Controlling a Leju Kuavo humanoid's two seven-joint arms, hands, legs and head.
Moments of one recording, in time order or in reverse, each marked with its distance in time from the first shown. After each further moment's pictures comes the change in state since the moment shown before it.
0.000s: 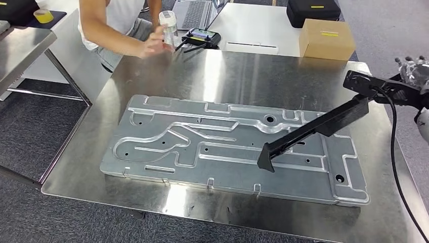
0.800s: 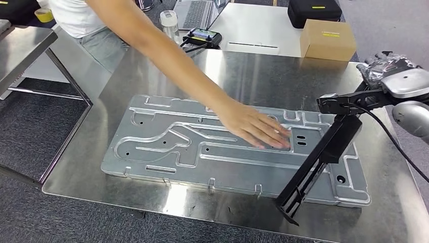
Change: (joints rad) left arm 0.000 0.002 0.000 0.000 0.017 -0.002 -0.002; right arm -0.463 -0.130 0.771 -0.013 -0.191 0.138 -0.003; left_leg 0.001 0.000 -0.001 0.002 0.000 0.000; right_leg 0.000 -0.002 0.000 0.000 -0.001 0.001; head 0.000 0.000
